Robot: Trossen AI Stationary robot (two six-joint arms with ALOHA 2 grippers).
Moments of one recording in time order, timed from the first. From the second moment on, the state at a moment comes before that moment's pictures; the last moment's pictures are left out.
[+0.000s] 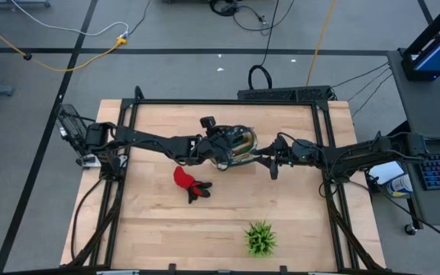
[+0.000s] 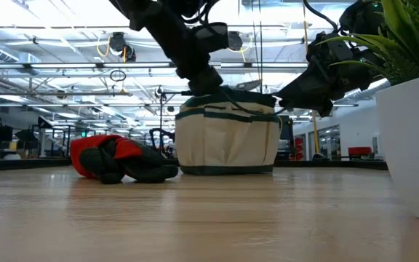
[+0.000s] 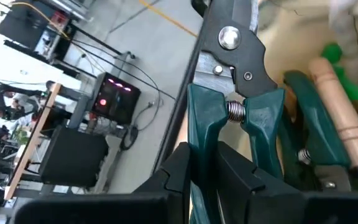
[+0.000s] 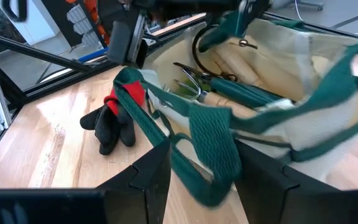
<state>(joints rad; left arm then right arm) 0.02 1.80 1.25 -0.13 -0.80 0.34 -0.10 1.10 0.27 0.55 0.05 0.35</state>
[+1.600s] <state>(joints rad) 0.06 1.79 1.25 -0.31 -0.68 0.83 -0.10 1.10 0.27 0.55 0.05 0.35</state>
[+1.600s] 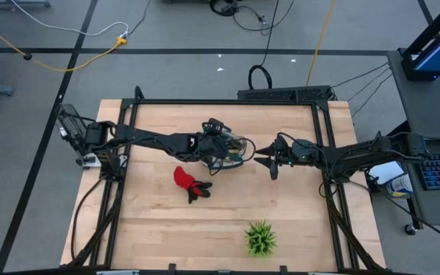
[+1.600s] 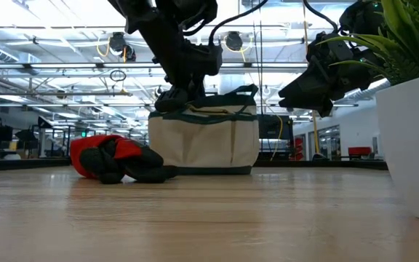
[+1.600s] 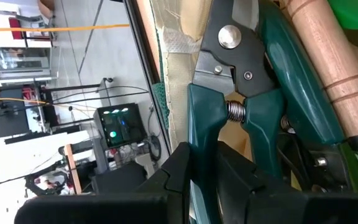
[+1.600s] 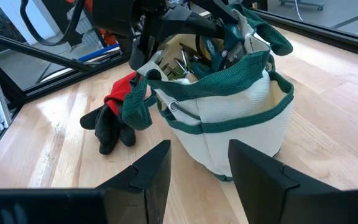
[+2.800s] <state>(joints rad) 0.09 1.79 1.25 -0.39 -0.61 0.78 -0.10 1.10 0.27 0.55 0.05 0.35</state>
